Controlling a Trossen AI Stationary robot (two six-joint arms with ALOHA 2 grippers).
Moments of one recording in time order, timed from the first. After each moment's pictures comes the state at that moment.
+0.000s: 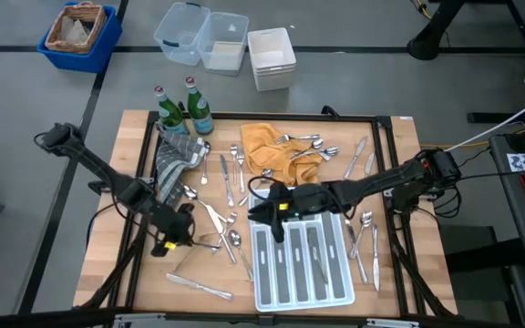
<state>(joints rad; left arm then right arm) -0.54 0.89 0.48 -0.34 0.06 -0.39 0.22 1.65 1.13 0.28 0.08 0.46</state>
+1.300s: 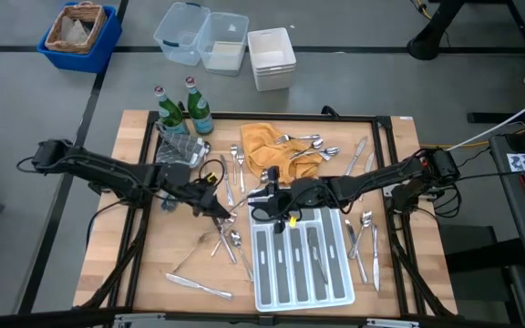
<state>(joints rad) -0.10 1.04 0.48 0.25 0.29 -1.57 0.19 1.66 1.13 0.25 0.18 -0.50</state>
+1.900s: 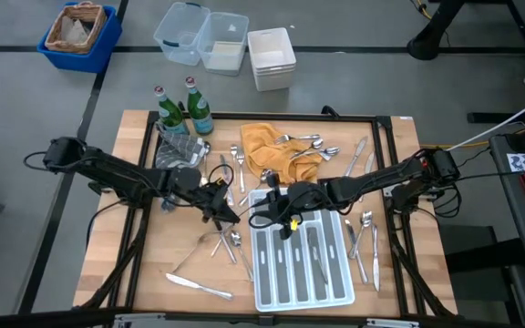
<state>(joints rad) -0.12 1.21 0.49 0.46 0.30 -1.68 0.19 1.66 1.13 0.10 0.09 -0.42</state>
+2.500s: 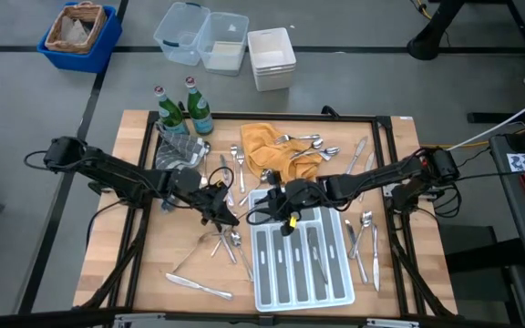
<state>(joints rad) -0.13 1.21 0.49 0.46 0.30 -1.70 0.16 1.66 1.13 0.04 0.08 -0.42</state>
